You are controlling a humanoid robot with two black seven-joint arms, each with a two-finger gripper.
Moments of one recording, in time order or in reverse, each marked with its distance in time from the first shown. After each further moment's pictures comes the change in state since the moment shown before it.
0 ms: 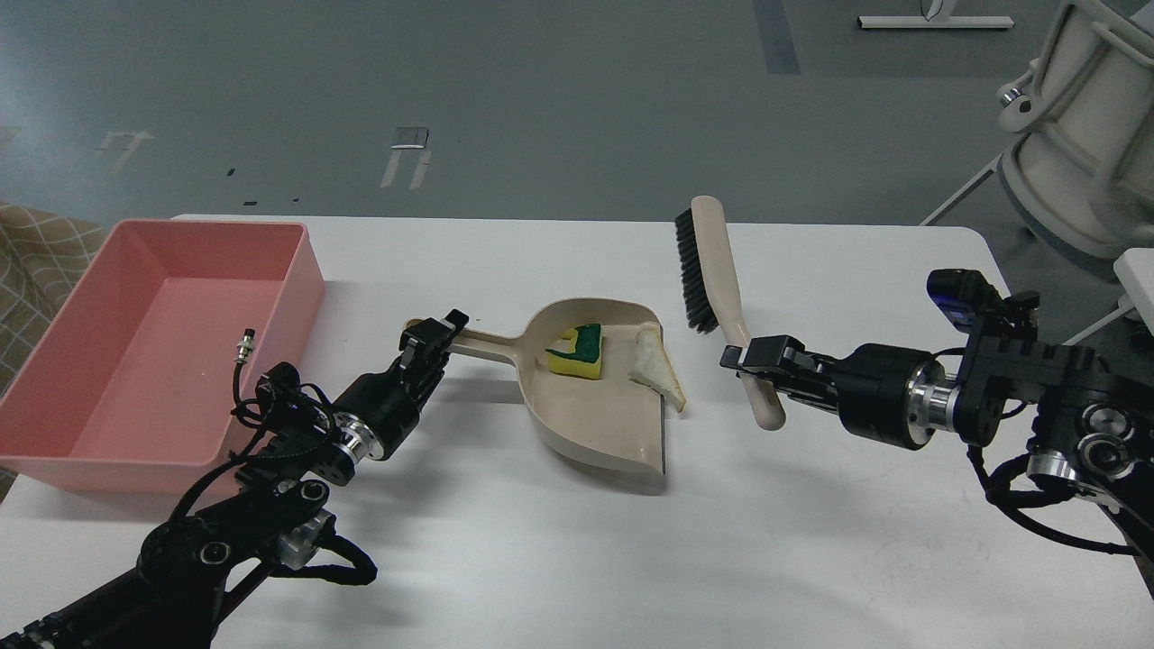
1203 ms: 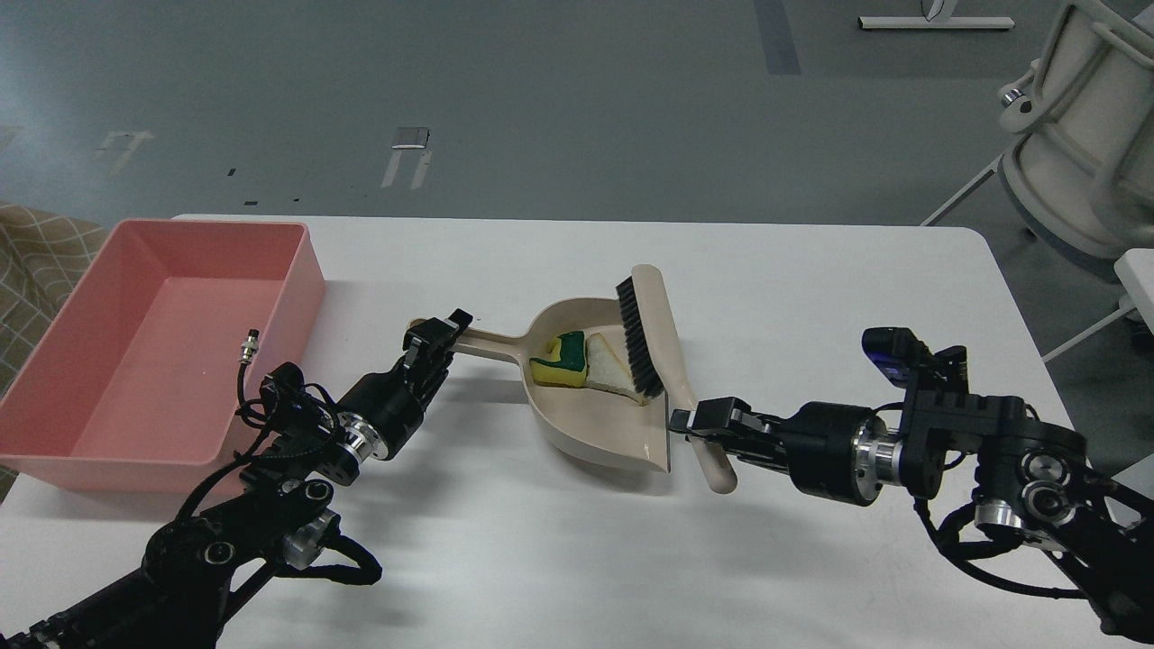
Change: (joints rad) left arm -0.001 -0.010 -0.007 0.000 -0.005 0.000 -0.003; right arm -0.034 0.073 -0.061 0.035 0.008 0.000 -0.016
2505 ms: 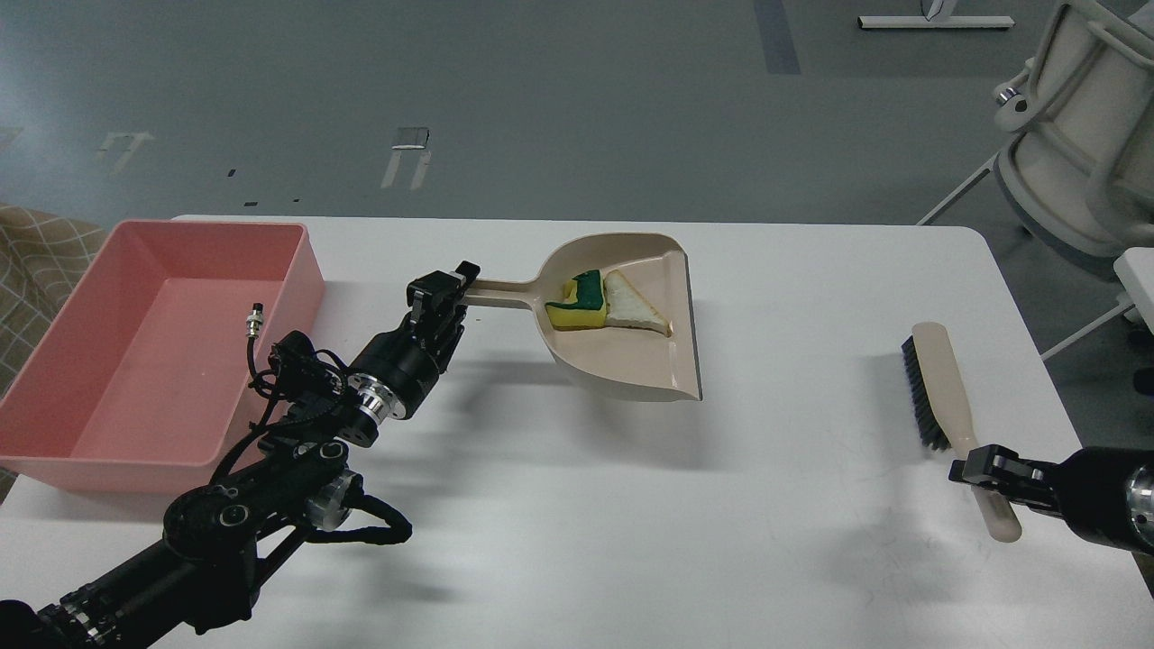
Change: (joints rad) left arm -0.061 -0.044 -0.045 -0.005 -0.097 -0.002 -0.007; right arm -0.173 -0.515 0.044 -0.019 0.016 0.000 0.015
